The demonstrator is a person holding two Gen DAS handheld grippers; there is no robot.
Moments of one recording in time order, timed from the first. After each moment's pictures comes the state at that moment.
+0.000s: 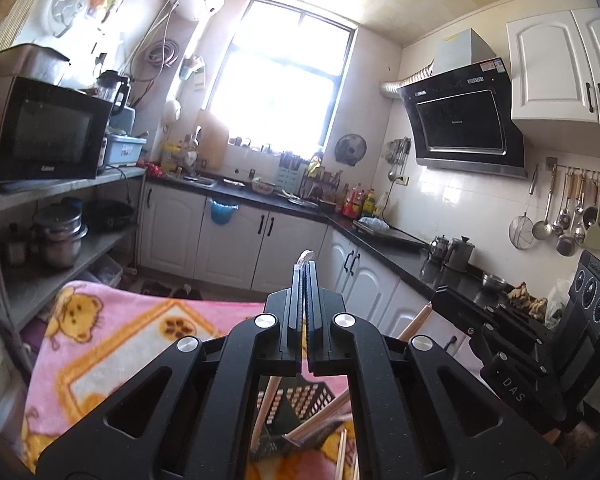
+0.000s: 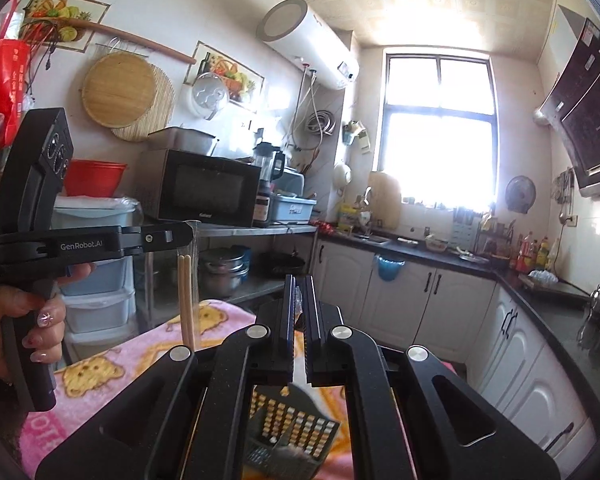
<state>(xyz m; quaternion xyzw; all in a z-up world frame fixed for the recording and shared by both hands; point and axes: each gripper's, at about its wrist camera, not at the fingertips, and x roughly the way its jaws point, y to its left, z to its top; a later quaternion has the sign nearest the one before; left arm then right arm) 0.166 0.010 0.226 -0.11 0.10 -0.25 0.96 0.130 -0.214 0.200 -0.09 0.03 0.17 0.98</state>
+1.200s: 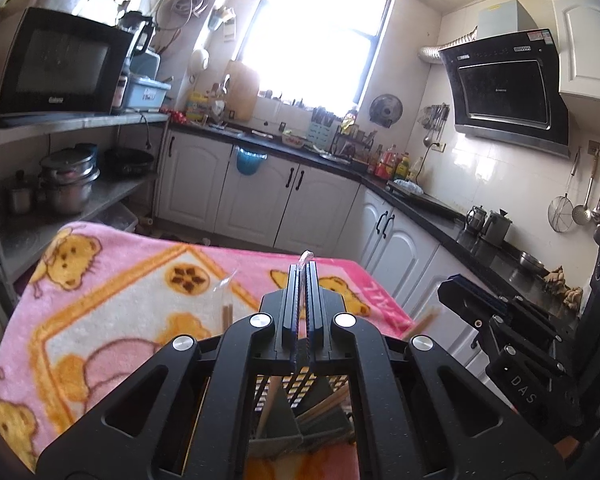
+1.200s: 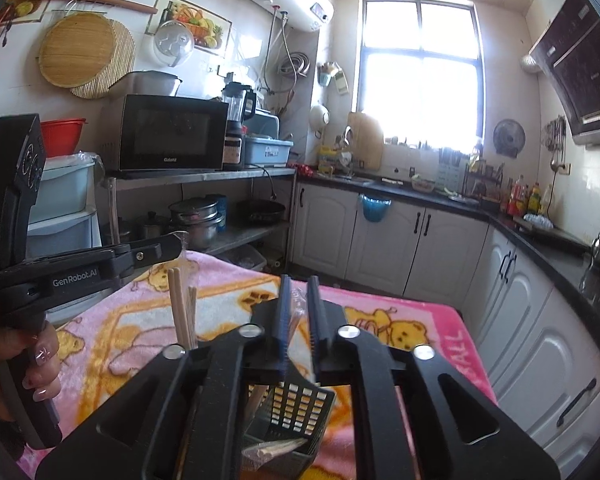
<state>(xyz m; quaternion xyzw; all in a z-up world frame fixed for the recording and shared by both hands) 0.238 -0.010 0.132 -0.12 0.19 -0.21 0.95 0.206 -0.209 0.118 -0.06 0.14 0.13 0.98</state>
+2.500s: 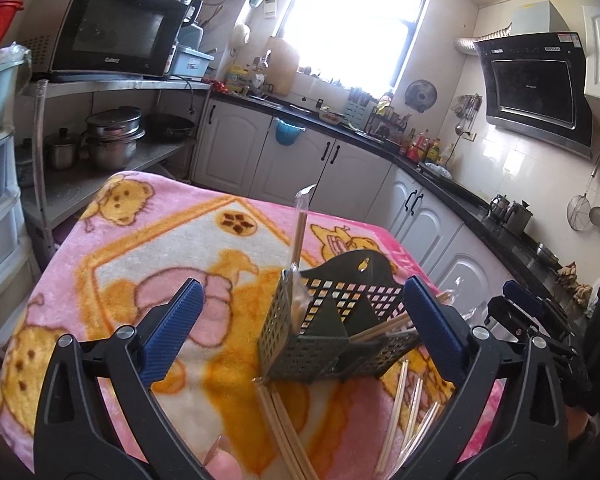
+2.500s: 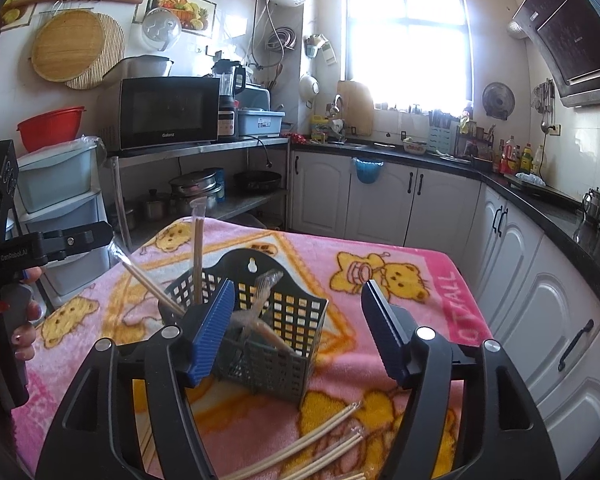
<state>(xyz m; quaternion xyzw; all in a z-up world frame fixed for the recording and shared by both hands) 0.178 0.040 0.098 -0.14 0.24 -0.16 0.95 0.146 -0.232 0.084 -0.04 0.19 0.12 0.97</state>
